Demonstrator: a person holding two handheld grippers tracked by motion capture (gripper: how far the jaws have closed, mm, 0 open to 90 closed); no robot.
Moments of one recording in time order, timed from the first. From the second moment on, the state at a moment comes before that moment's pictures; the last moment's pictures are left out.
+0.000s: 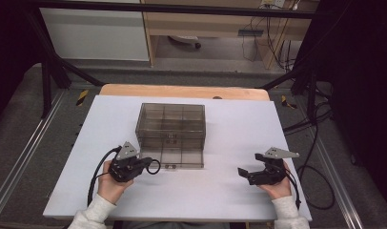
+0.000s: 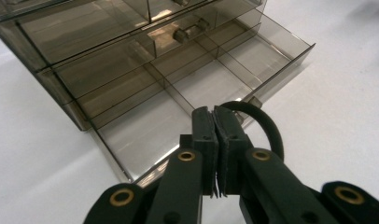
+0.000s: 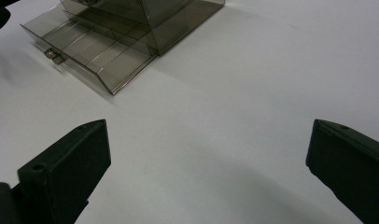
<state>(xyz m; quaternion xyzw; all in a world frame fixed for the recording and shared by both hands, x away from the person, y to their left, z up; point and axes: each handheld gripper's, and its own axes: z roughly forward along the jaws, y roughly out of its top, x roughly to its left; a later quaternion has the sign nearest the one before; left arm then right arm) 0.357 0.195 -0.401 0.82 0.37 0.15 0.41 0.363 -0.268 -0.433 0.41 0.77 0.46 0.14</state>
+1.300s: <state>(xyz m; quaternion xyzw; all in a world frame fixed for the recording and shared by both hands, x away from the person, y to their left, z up) 0.367 0.163 -0.392 0.83 0.34 0.15 0.41 0.363 -0.268 -0.433 0.41 0.77 0.46 0.14</state>
